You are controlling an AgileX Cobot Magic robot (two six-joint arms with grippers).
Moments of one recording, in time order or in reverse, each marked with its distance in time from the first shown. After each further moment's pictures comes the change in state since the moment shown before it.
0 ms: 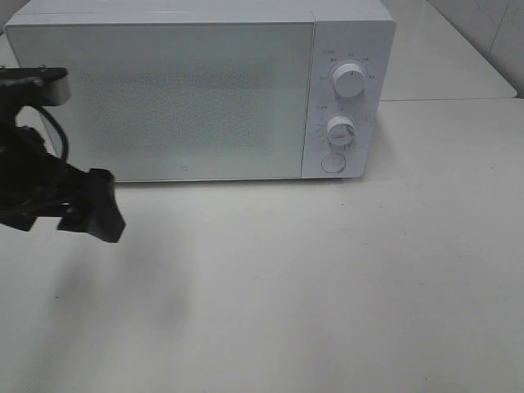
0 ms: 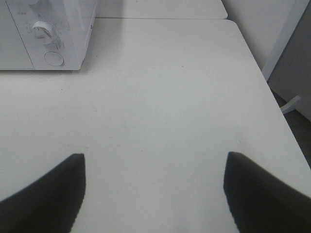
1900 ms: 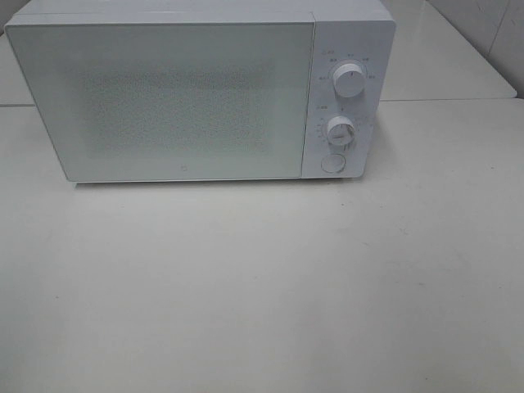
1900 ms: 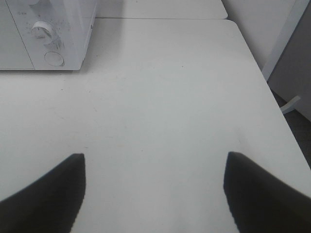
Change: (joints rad) left arm 0.463 -1.200 0.298 0.162 0.448 0.044; right arm 0.000 0.000 0.000 0.000 0.000 0.000
